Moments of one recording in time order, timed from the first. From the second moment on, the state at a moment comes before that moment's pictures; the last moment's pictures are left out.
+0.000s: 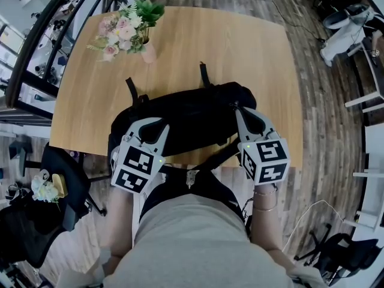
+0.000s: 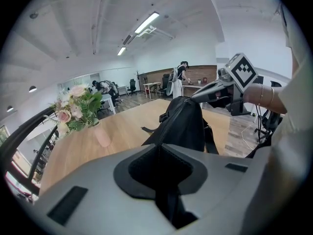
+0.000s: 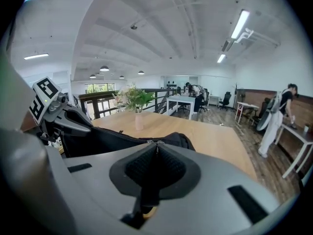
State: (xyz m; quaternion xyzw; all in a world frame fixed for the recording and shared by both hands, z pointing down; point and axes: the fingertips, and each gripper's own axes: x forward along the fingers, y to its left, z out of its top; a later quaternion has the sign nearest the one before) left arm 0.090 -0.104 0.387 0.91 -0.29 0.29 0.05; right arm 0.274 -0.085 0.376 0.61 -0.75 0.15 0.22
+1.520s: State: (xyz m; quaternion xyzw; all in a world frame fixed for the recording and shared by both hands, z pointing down) left arm 0.055 -0.113 0.312 0.90 -0.41 0.07 0.11; right arm 0.107 -0.101 0.313 0.44 -0.89 0.10 0.08
